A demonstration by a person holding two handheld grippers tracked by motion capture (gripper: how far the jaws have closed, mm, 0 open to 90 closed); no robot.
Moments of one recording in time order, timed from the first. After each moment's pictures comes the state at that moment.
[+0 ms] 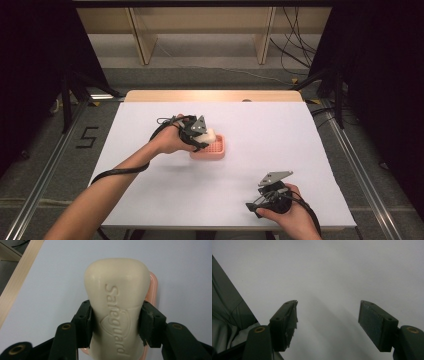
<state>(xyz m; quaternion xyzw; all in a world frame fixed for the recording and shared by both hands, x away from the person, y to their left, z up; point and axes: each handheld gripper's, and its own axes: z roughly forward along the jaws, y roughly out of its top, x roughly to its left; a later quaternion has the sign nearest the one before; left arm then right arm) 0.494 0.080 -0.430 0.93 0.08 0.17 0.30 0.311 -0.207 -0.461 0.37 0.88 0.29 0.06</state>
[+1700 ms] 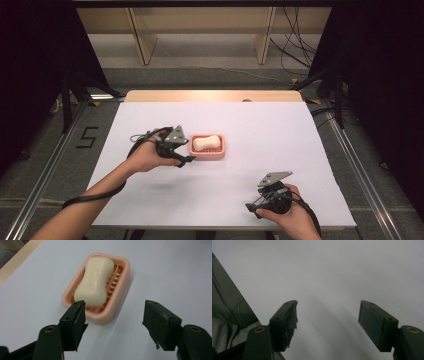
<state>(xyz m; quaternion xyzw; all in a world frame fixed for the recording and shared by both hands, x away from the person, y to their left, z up) 0.431 0.144 -0.428 0.90 0.18 0.15 0.36 0.310 -0.205 -0.462 0.37 0.88 0.29 0.06</state>
